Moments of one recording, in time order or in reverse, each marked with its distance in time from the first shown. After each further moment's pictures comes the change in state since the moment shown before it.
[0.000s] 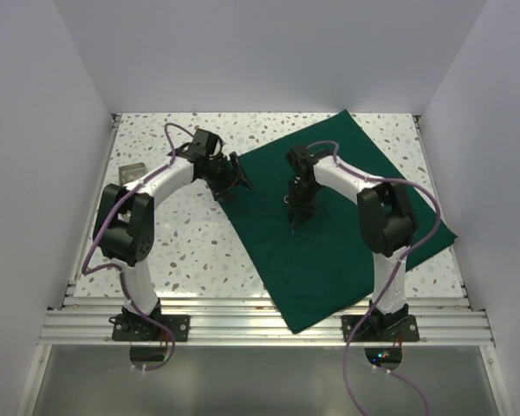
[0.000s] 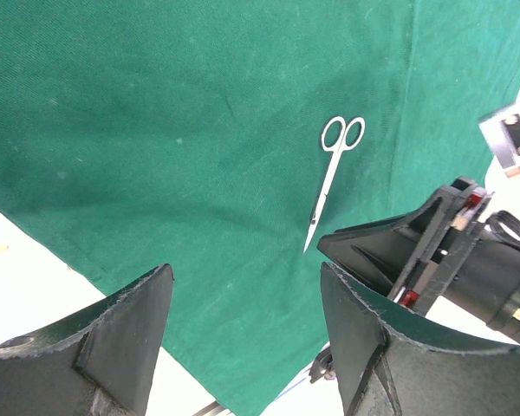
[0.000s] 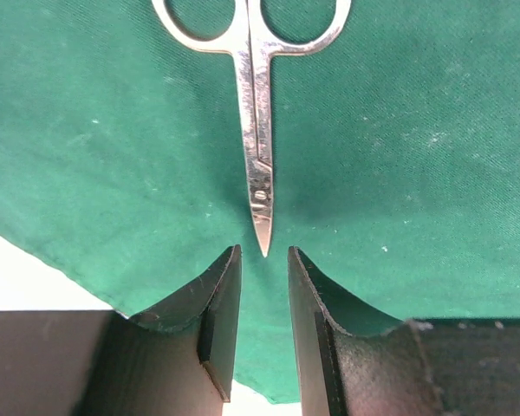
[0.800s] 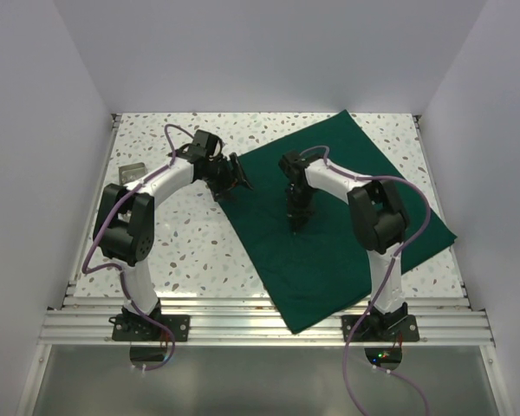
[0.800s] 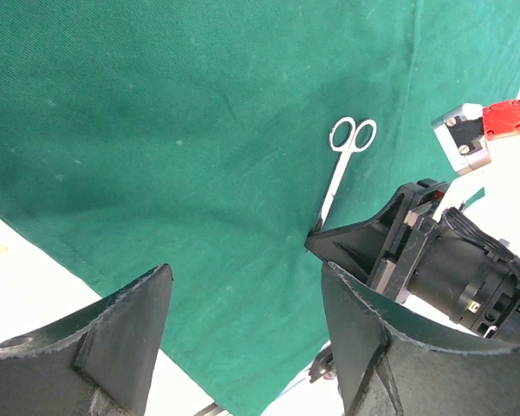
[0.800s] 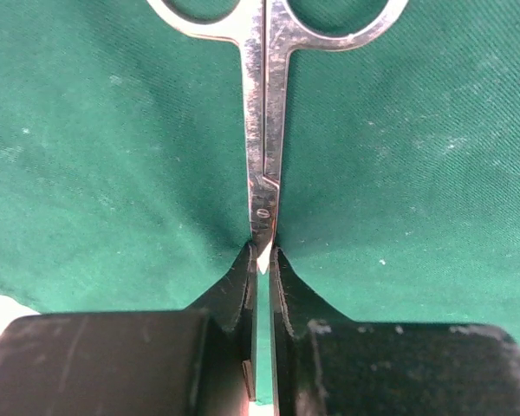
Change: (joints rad) left arm 0.001 0.002 -0.011 0.012 0.004 -0.002; right arm 0.041 0.061 0.002 -0.032 0.050 0.002
